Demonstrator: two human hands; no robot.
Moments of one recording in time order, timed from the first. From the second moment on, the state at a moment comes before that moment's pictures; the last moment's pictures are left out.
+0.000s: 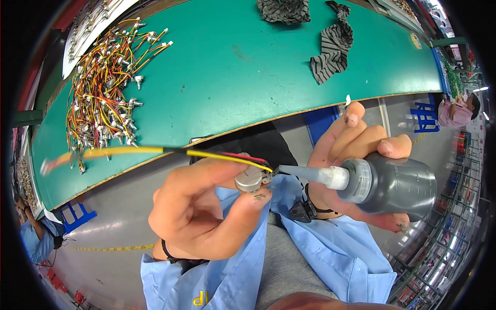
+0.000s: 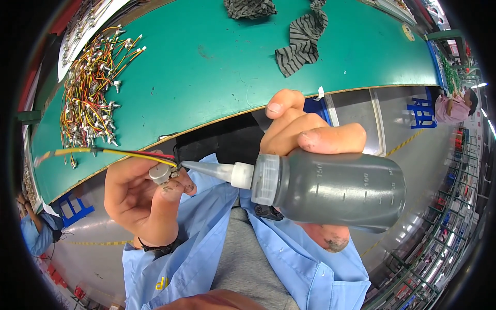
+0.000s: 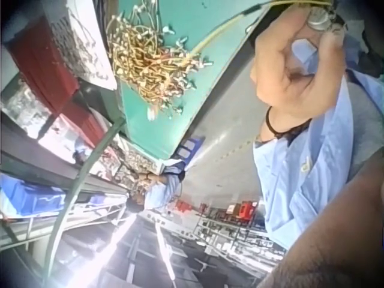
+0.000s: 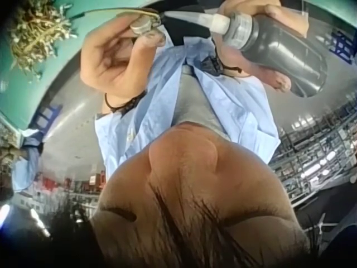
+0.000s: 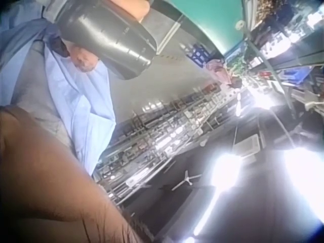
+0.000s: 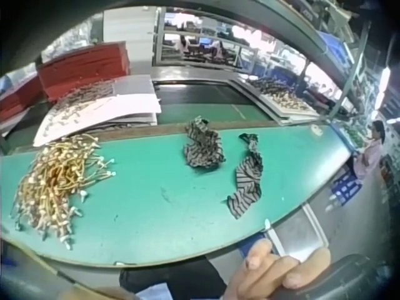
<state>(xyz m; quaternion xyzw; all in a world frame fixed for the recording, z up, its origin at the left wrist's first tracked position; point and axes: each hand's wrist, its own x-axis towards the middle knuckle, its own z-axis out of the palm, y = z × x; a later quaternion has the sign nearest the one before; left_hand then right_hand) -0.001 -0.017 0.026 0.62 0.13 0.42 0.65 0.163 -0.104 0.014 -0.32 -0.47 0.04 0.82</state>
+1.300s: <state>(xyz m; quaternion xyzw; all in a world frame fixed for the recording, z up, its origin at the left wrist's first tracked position) -0.003 0.036 0.044 0.51 0.11 0.29 0.80 0.171 -0.088 -0.004 -0.29 -0.22 0.07 0.93</state>
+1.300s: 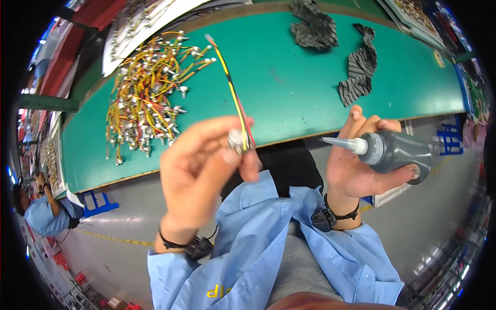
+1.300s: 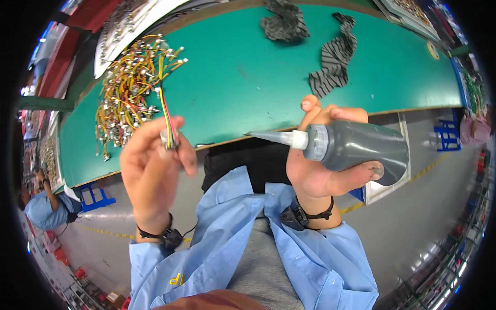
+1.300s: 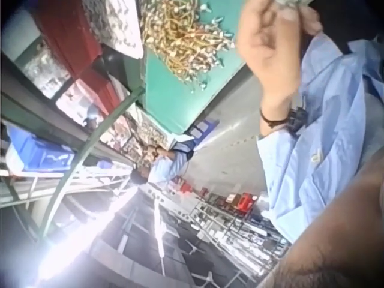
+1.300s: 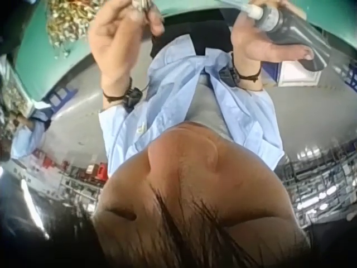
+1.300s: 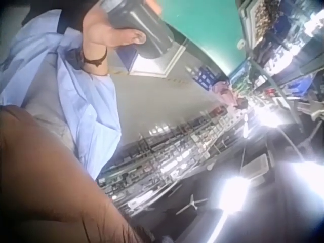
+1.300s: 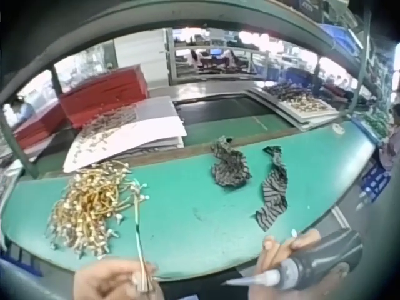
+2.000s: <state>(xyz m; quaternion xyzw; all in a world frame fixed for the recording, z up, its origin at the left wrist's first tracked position) 0.155 0.490 0.109 0.99 0.08 -0.01 -0.12 0.230 -0.026 -0.014 -0.35 -0.18 0.12 0.91</state>
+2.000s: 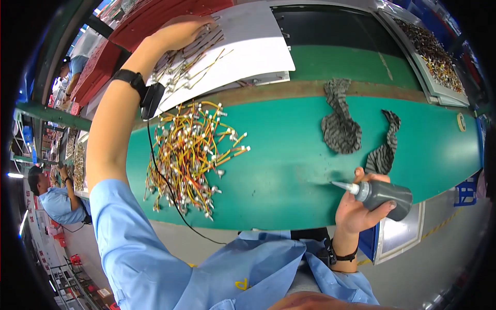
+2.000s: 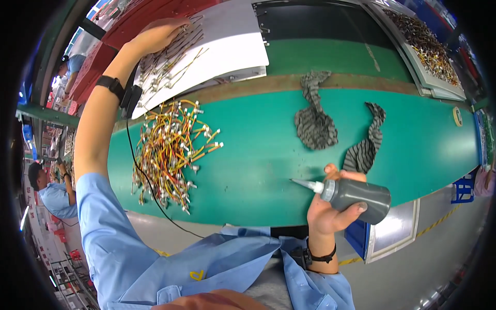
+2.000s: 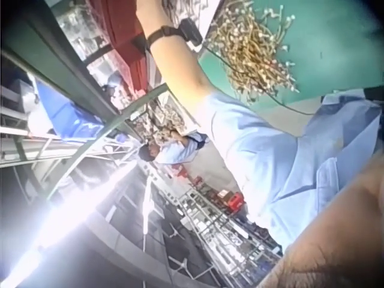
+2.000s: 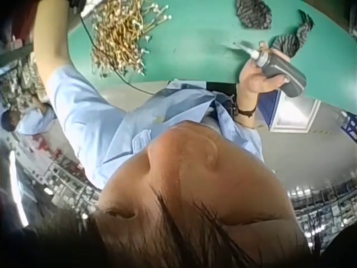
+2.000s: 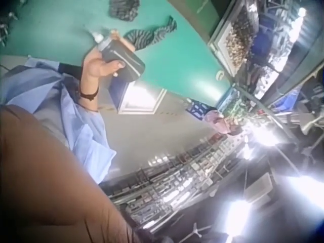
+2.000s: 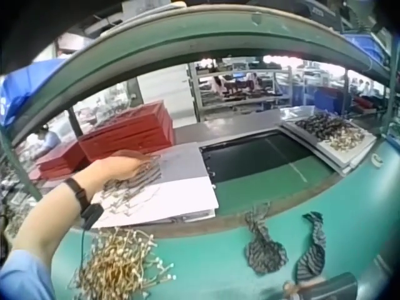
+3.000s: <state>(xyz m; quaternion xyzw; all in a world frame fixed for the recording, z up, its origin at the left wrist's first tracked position) 0.155 0.664 0.054 0.98 0.15 0.15 -0.03 0.241 -0.025 -0.023 -0.39 -0.13 0.12 0.91</state>
